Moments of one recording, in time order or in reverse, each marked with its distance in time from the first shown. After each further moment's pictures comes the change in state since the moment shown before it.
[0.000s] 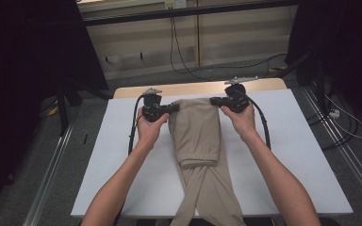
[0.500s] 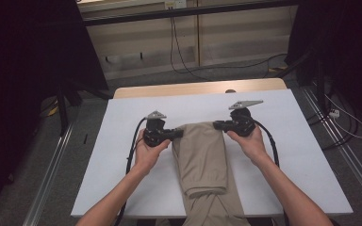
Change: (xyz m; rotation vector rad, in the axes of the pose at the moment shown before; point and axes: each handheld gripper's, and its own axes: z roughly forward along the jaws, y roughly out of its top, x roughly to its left) left arm -0.031 -0.061 -0.031 0.107 -0.086 0.045; right arm 0.018 -0.061 -0.025 0.074 0.111 -0.062
